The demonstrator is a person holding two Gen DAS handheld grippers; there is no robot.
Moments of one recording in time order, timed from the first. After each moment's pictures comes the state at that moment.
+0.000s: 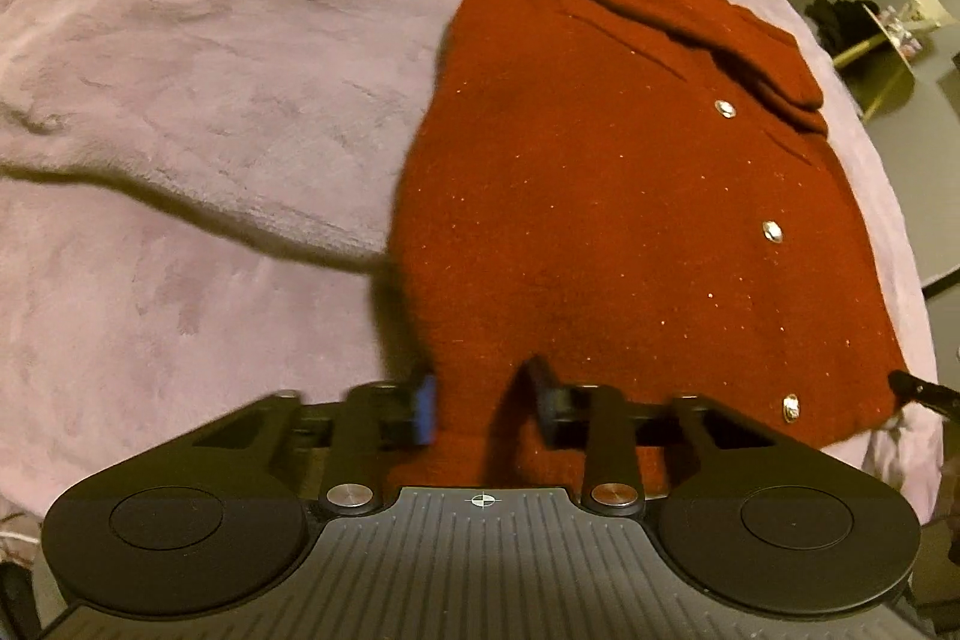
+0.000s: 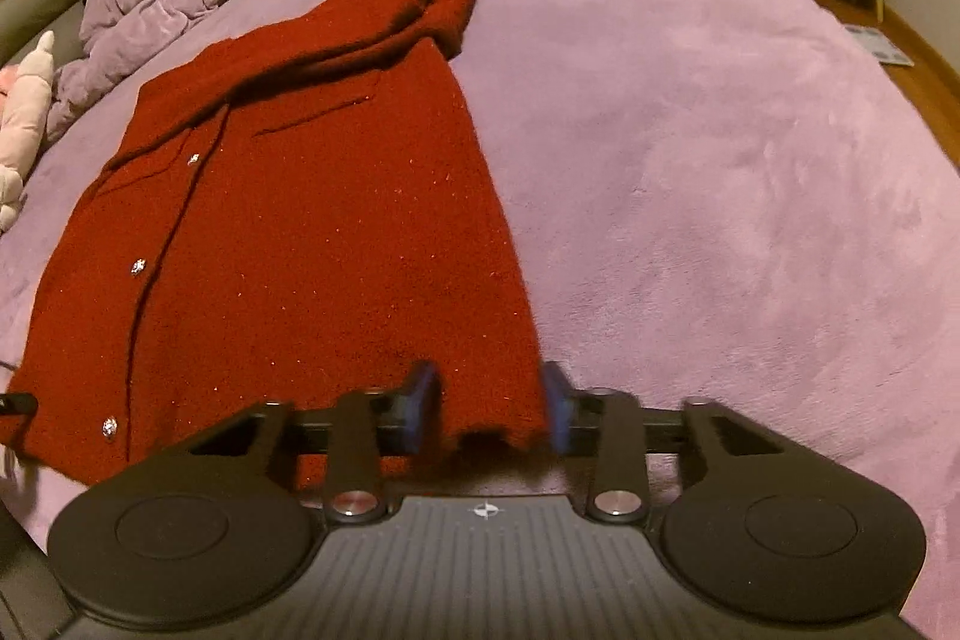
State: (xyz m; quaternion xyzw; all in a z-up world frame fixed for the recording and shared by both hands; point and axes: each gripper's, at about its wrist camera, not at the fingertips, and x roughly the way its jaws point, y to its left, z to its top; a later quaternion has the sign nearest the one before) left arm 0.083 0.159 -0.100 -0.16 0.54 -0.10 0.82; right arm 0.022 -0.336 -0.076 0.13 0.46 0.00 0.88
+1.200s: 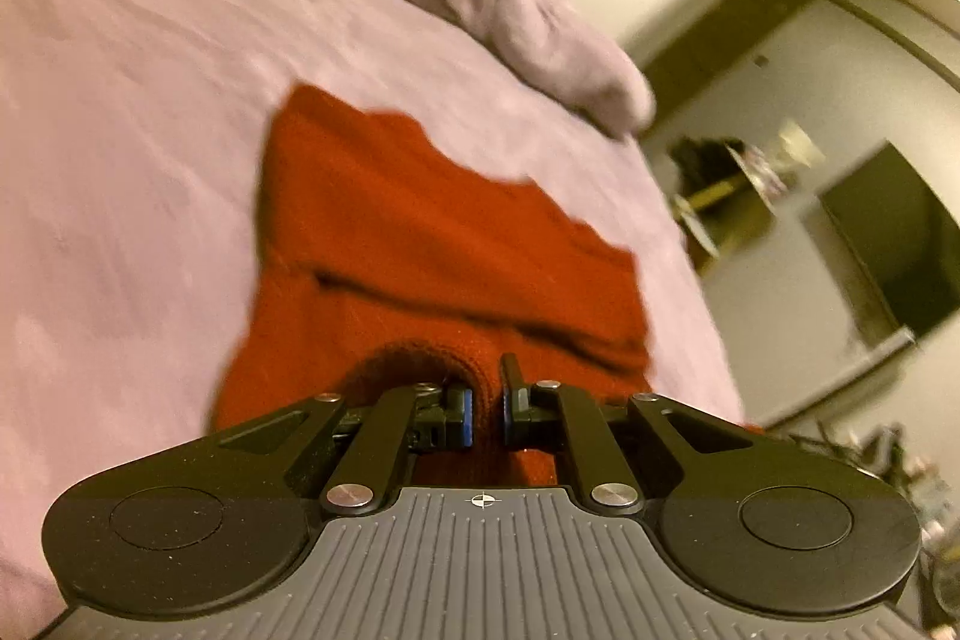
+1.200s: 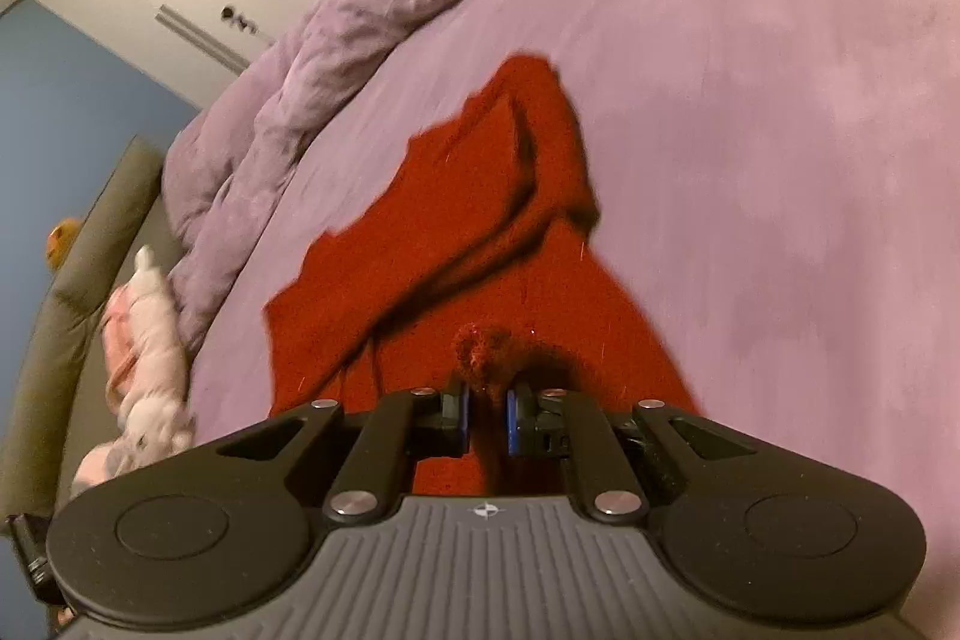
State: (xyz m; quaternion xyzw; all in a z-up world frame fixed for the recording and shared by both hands) left arm 0.213 0.145 -0.010 -0.28 0.40 -0.18 0.86; right arm 0.176 -0.359 -0.034 0.36 0.39 0.05 0.85
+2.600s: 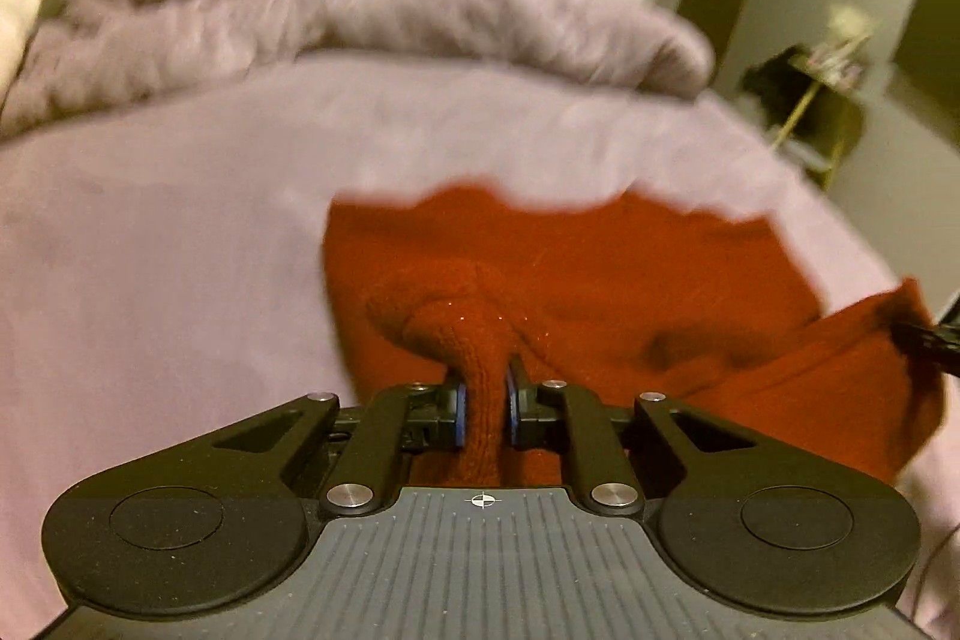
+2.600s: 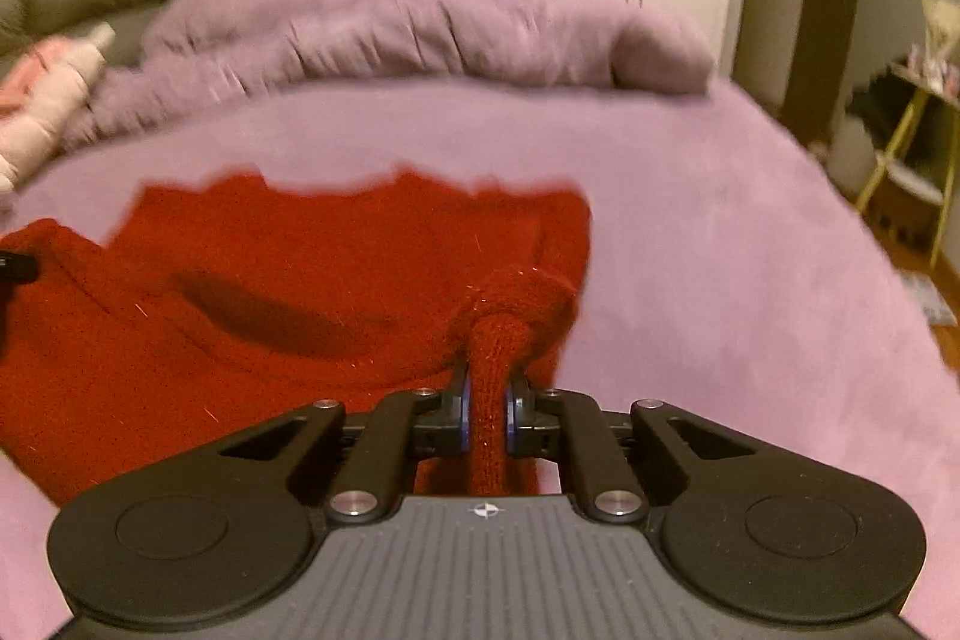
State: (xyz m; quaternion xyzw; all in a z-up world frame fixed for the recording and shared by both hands) left arm 0.266 0.110 -0.016 -0.05 0.34 -0.14 0.93; right arm 0.199 -0.294 -0.020 -0.02 0.28 0.05 0.96
